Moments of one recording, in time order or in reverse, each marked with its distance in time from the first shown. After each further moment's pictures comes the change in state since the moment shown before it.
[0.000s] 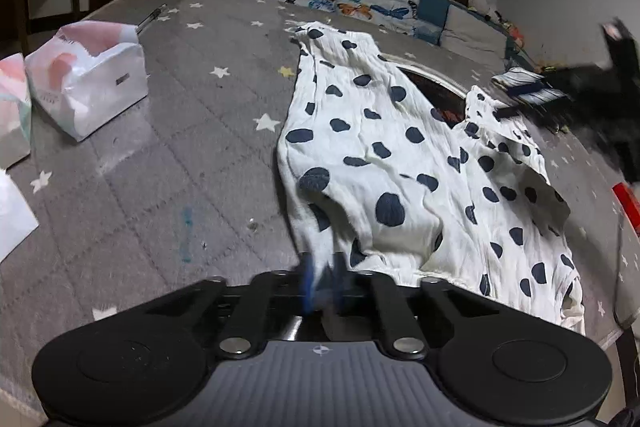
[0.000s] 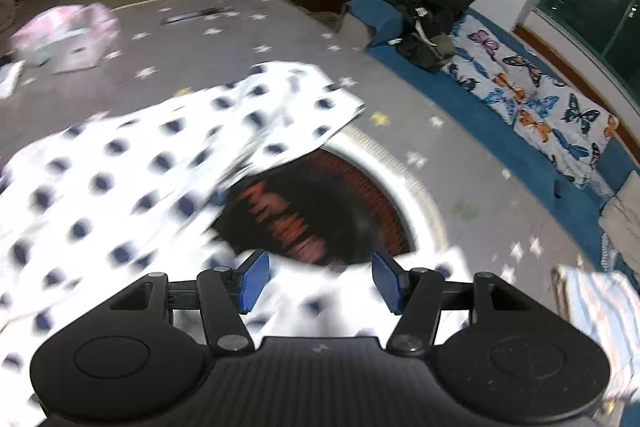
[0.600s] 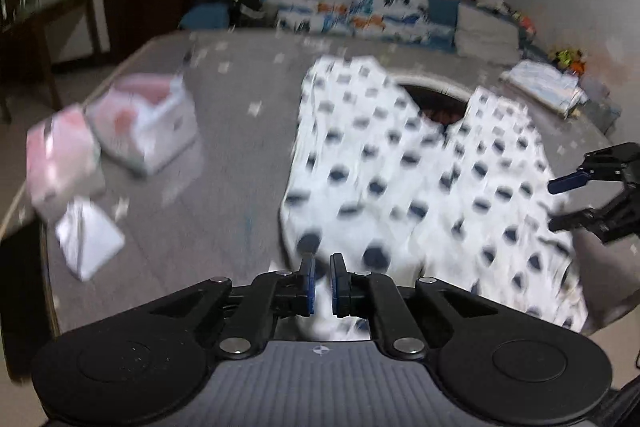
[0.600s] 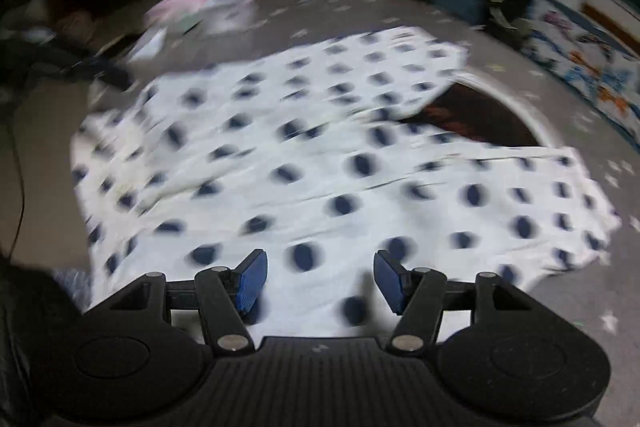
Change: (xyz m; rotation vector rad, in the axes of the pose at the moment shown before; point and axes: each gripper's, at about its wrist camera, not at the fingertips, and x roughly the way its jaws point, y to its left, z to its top) left arm -0.065 -0.021 0.002 0.116 -0.076 0.099; right arm -0.067 0.055 -0.078 0.100 -0.029 0.230
